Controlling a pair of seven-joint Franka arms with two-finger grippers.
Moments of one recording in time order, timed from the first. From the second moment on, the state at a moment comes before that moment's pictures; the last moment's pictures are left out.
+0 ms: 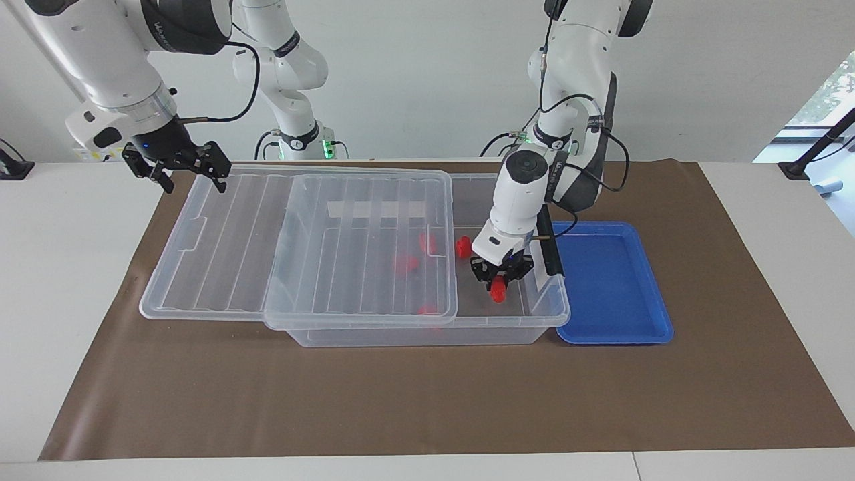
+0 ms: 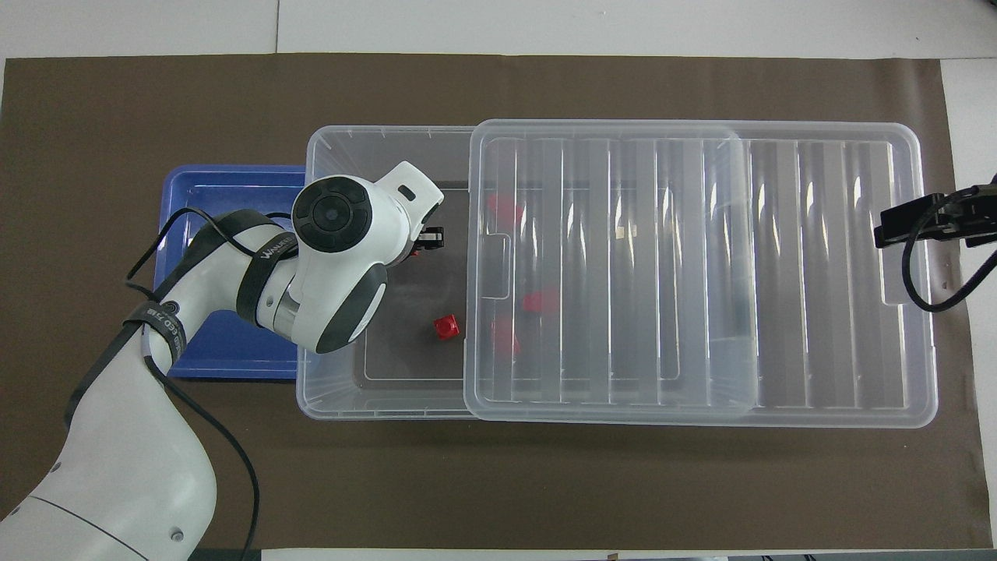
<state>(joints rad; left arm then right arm) -0.44 0.36 -0.09 -1.88 0.09 2.36 -0.54 -0.02 0.00 -0.03 -1.60 -0.01 1.56 -0.03</state>
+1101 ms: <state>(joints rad) -0.42 0.37 -0.07 -1.86 0.09 2.42 -0.54 -0.02 0.00 -0.03 -1.60 -0.01 1.56 -0.03</state>
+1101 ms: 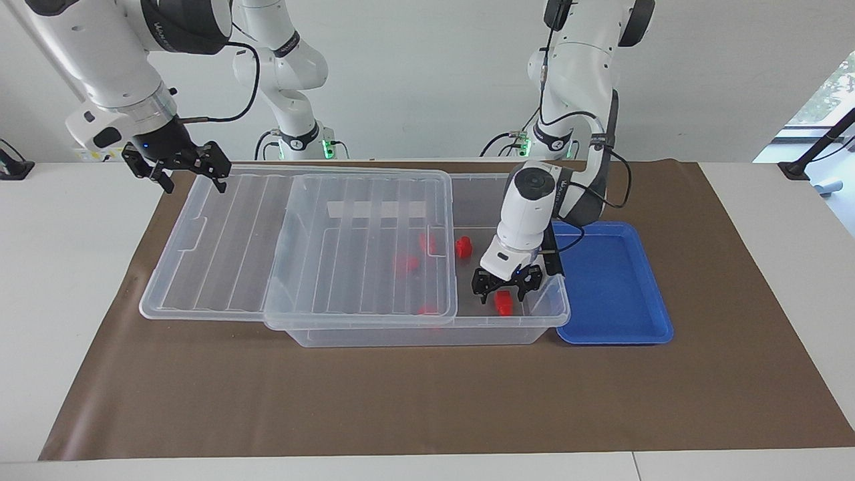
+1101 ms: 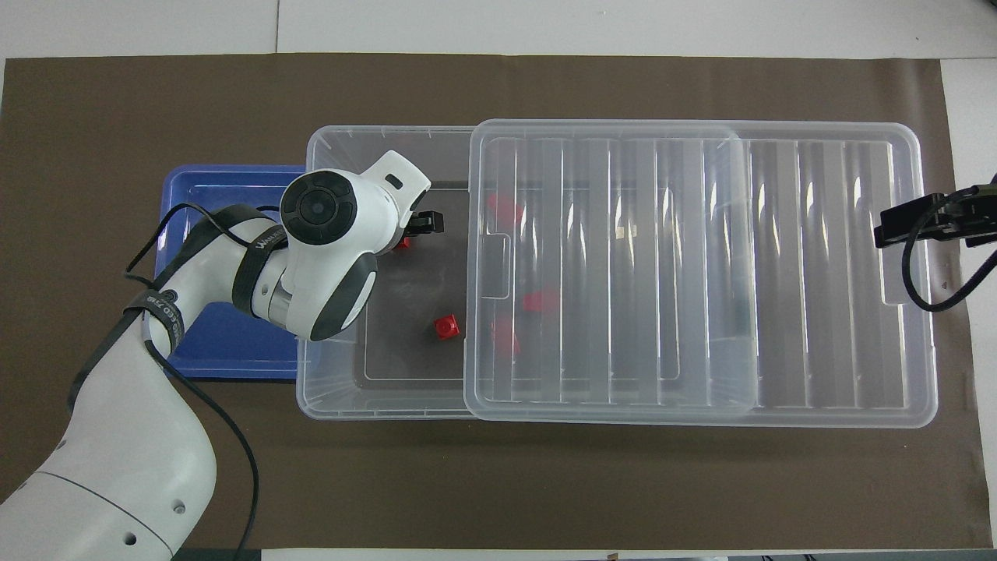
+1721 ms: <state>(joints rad) -0.43 0.09 -0.09 -1.85 0.09 2.12 -0.54 -0.02 0.00 -0.03 -1.60 -0.01 1.56 -0.03</state>
